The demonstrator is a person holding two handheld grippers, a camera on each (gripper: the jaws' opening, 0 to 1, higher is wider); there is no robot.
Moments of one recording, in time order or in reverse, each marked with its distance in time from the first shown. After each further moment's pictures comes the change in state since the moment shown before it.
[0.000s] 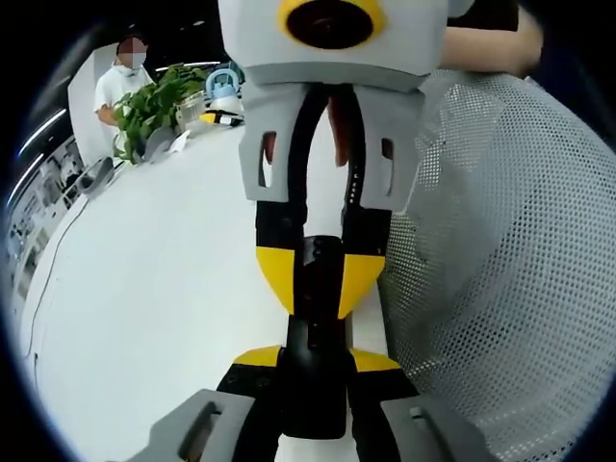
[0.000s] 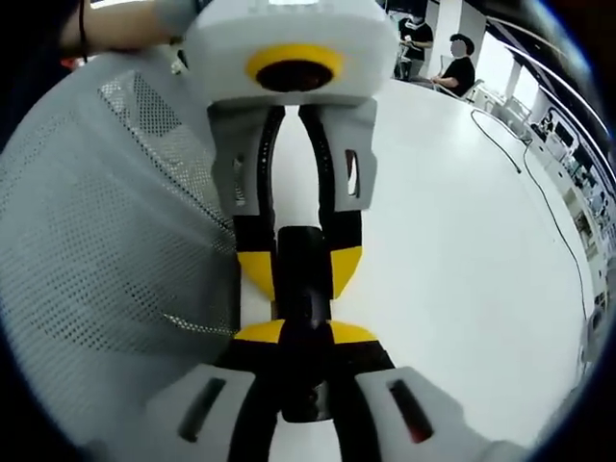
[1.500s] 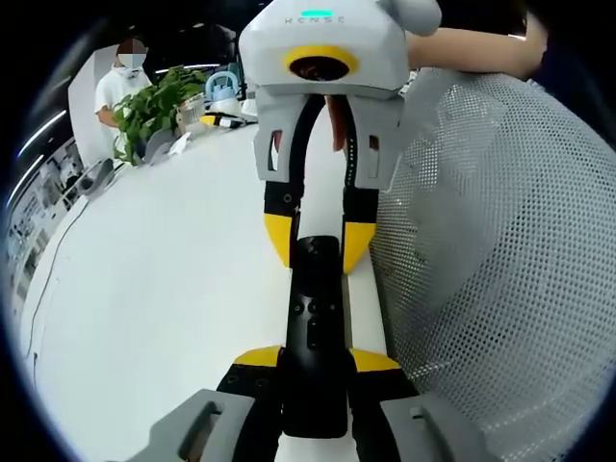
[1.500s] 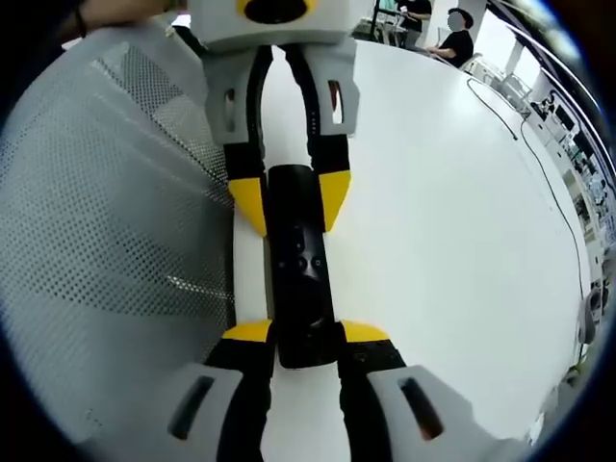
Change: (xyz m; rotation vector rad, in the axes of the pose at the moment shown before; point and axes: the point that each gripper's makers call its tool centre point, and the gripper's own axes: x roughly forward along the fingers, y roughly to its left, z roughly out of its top) left arm -0.001 0.000 -0.002 0.003 -0.013 -0.003; right arm -0.013 -0.003 -0.048 0.042 0.153 -0.018
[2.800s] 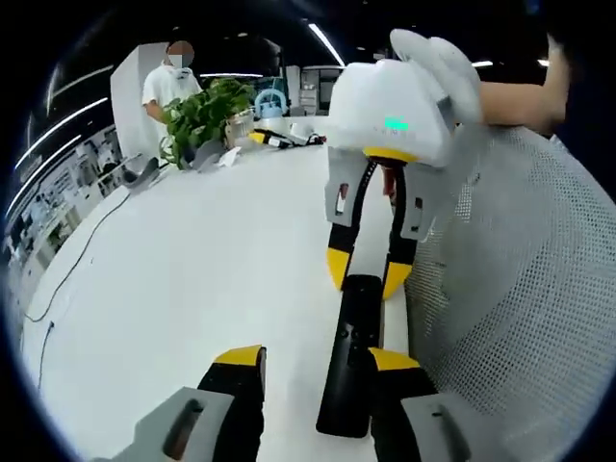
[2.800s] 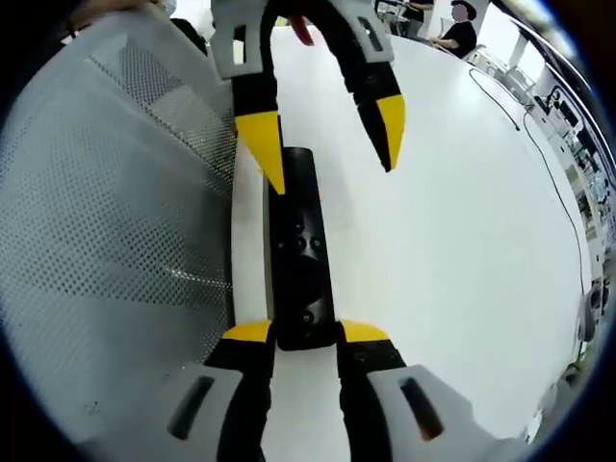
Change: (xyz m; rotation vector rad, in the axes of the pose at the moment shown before) left arm -0.040 0.035 0.032 -0.187 -0.161 0.164; right arm -0.001 -0.001 -0.008 0.004 0.063 0.014
